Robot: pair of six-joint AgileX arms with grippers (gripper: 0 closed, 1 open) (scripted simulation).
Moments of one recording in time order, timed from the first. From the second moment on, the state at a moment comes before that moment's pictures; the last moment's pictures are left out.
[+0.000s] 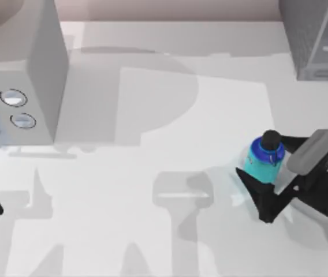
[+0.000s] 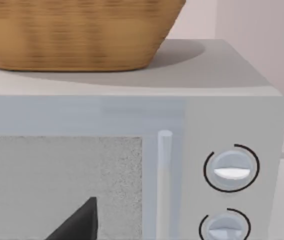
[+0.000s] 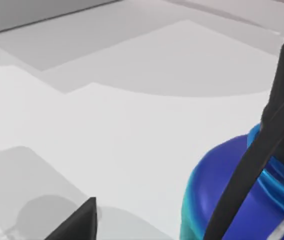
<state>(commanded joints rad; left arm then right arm) 0.00 0.00 0.00 0.00 0.00 0.00 0.27 2.13 0.32 1.59 -0.47 -0.09</state>
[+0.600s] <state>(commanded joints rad) 0.00 0.00 0.00 0.00 0.00 0.00 0.27 2.13 0.32 1.59 -0.47 -0.09</state>
